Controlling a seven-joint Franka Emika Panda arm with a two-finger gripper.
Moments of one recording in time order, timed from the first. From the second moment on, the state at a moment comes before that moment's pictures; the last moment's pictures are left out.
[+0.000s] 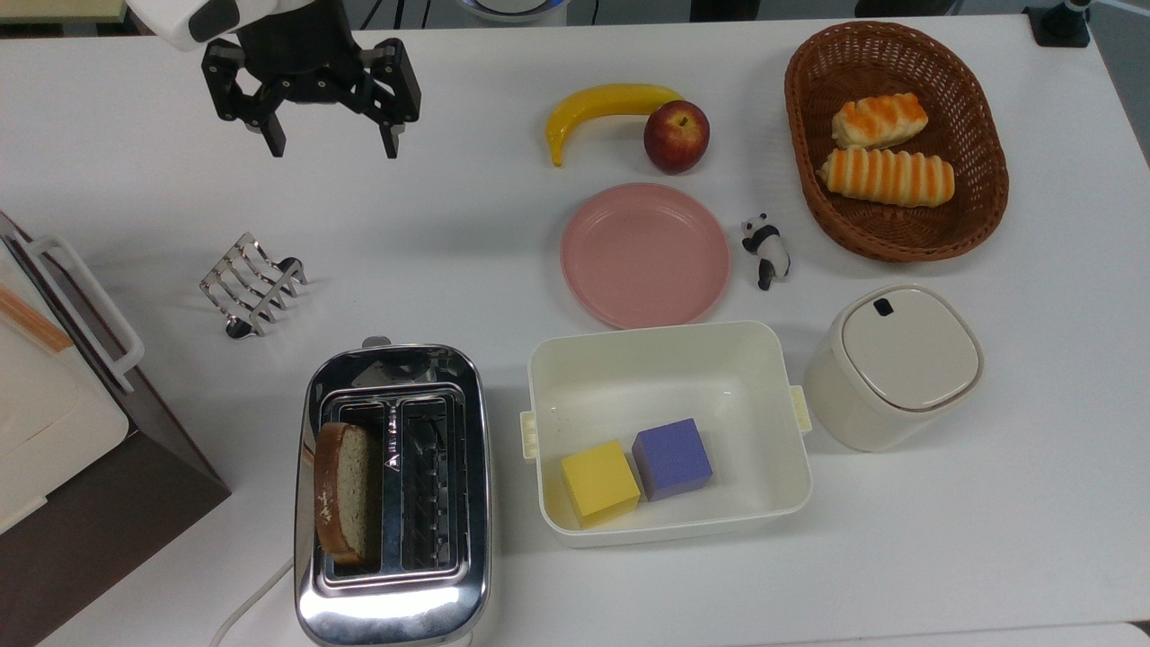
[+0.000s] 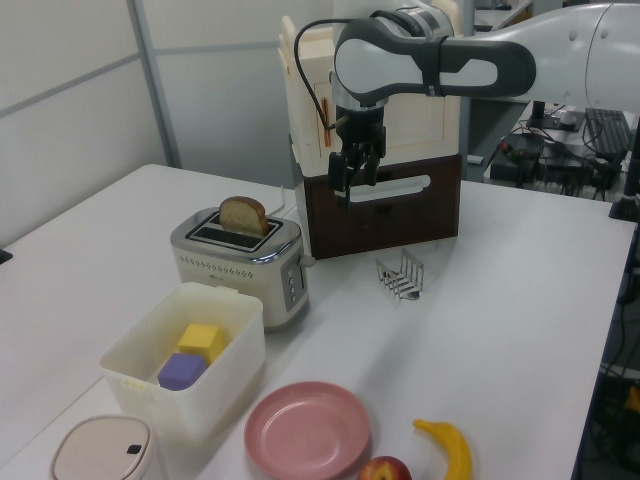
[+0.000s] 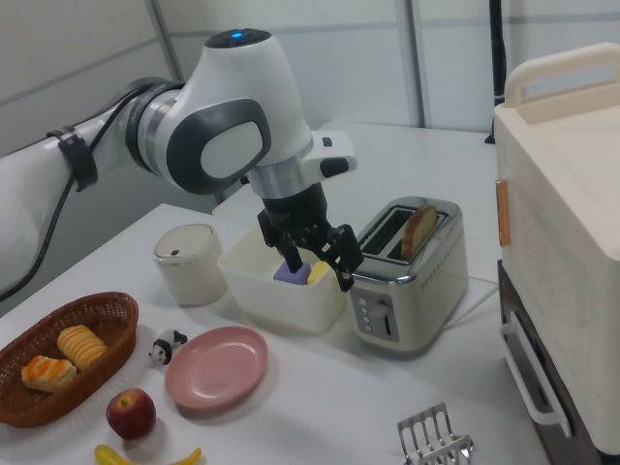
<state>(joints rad) -0.04 0.25 -0.15 -1.38 0.05 1.72 -0.18</state>
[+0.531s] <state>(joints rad) -0.03 0.25 -0.15 -1.38 0.05 1.72 -0.18</state>
